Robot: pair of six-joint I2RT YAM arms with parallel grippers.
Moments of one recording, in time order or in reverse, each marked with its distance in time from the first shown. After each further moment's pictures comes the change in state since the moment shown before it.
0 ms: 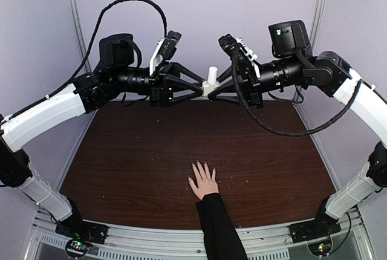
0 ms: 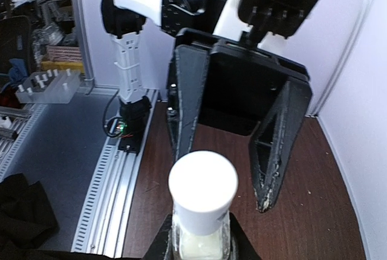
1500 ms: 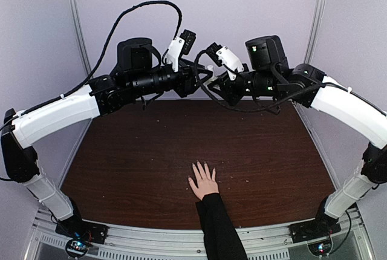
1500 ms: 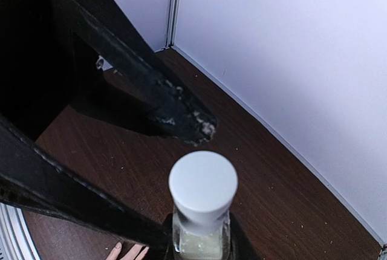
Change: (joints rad) left arm -0.087 0.085 0.039 0.034 -0.789 0.032; right arm 0.038 0.065 -0.124 0.196 0.792 0.259
